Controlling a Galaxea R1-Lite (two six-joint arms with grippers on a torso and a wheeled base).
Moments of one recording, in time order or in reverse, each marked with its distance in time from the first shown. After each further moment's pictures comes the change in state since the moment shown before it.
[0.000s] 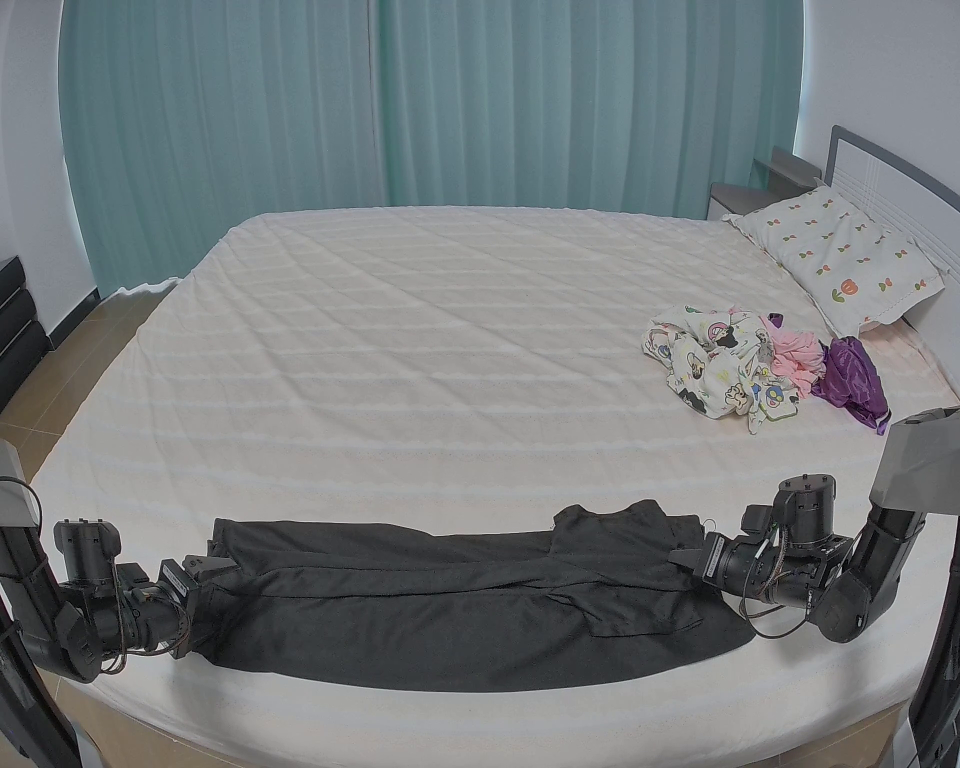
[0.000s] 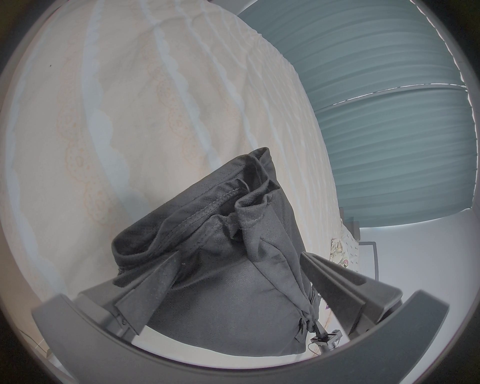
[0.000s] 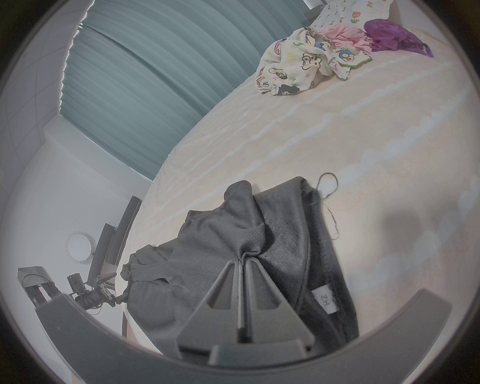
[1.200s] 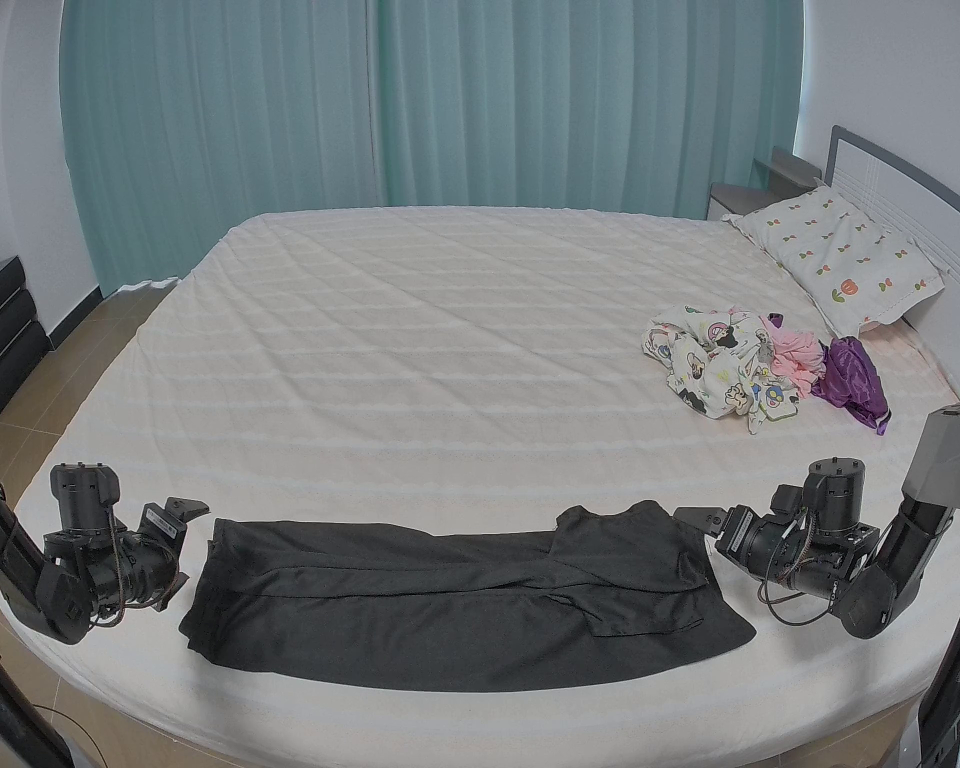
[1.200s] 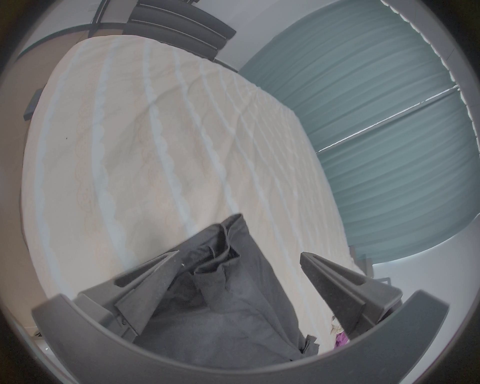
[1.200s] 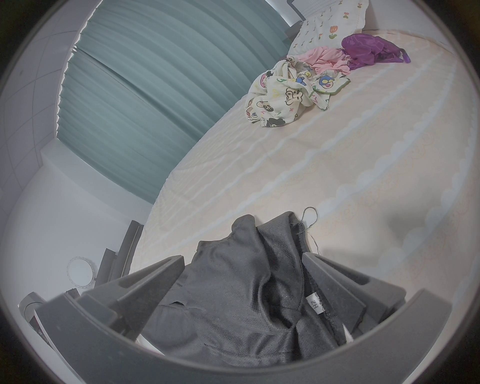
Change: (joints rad) left arm -0.098 -0.208 -0.196 0.305 0.361 -0.103; right arm -0.027 -0.113 0.044 -0.019 -0.069 0.096
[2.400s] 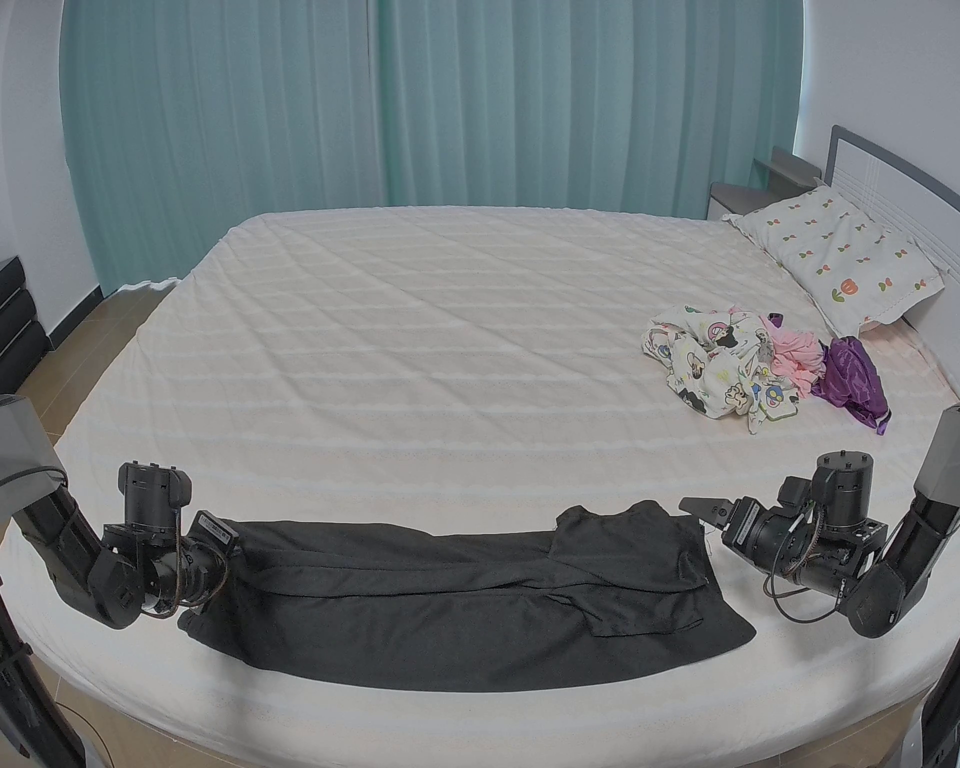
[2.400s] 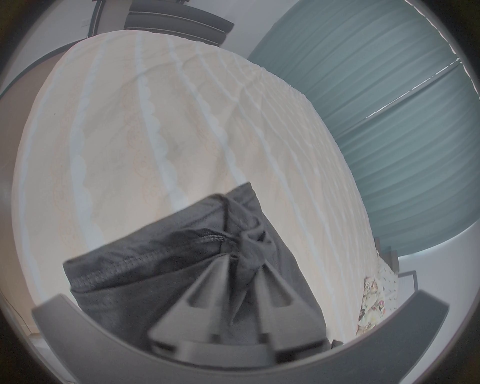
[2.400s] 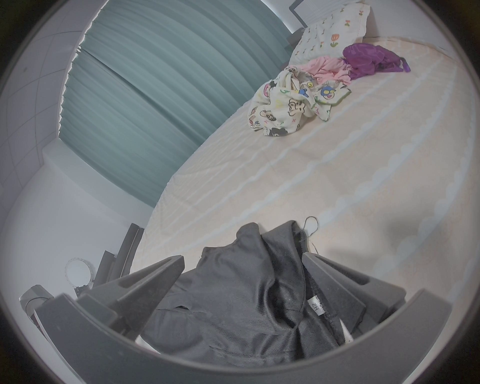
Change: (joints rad) left arm -0.160 0.168 -0.142 0.094 0.186 -0.047; right arm 0.008 -0.047 0.007 0.008 -0.033 -0.004
